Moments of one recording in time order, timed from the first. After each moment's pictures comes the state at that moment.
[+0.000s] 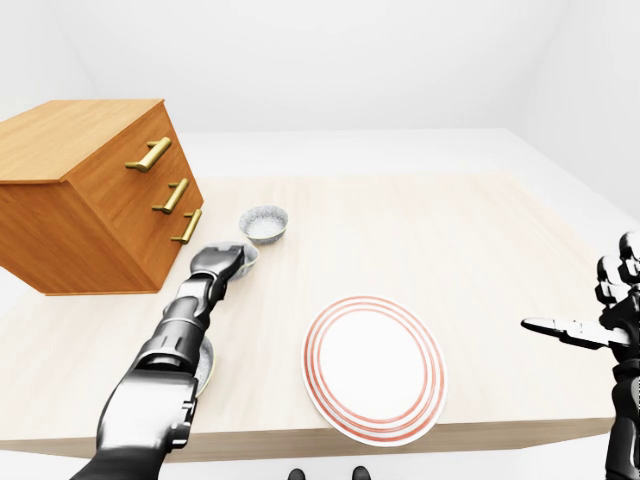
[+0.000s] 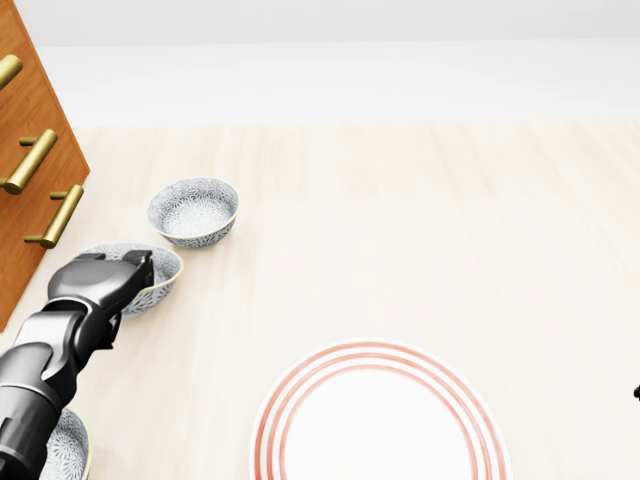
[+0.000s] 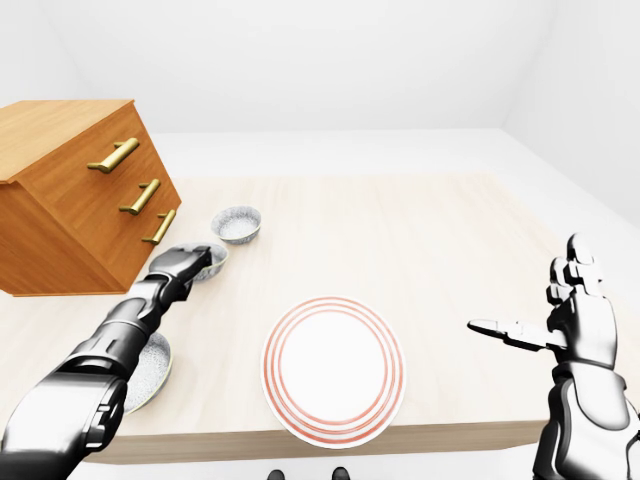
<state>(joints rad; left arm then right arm) -0.81 0.36 -0.06 1.19 1.28 -0.09 -0.01 0.04 -0.31 -0.72 -0.12 0.09 0.07 0.27</state>
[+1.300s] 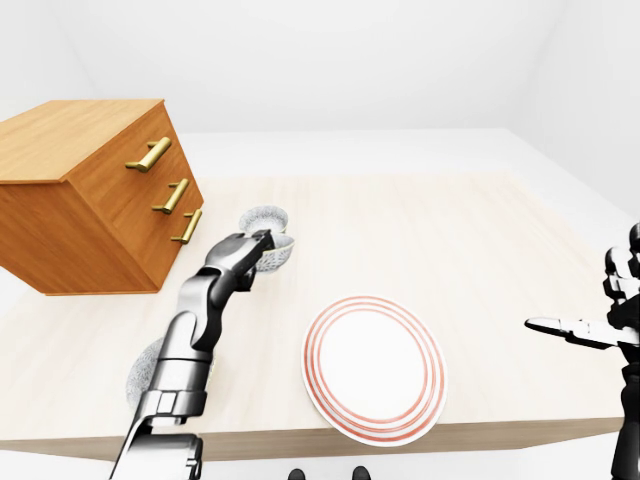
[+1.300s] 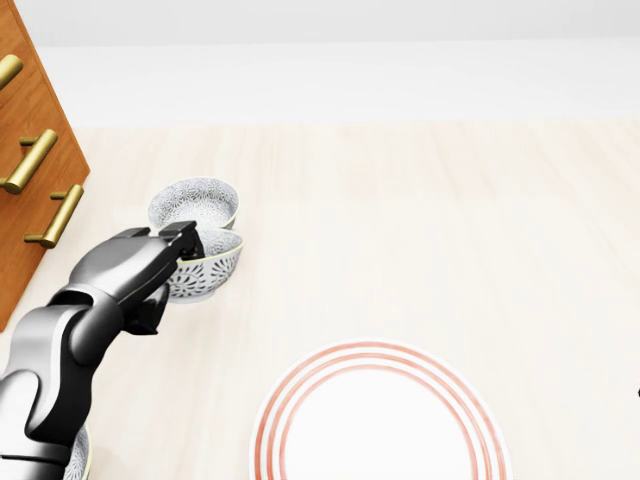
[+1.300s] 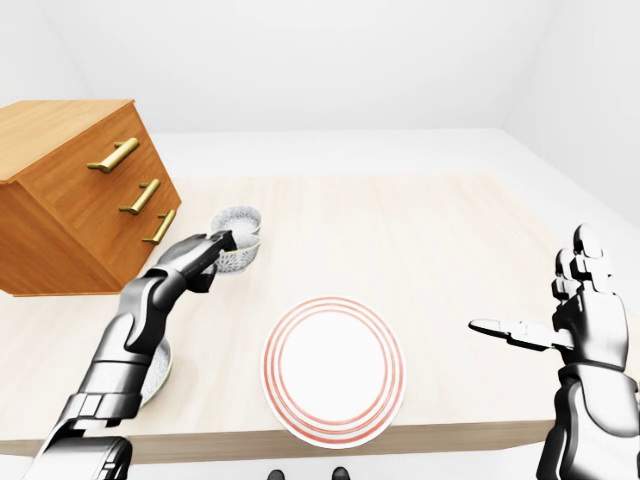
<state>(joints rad) -0.50 0.28 0.02 0.34 1.09 -0.07 -0.43 0.05 -0.30 -0.73 -0.22 0.10 0.09 0.29</state>
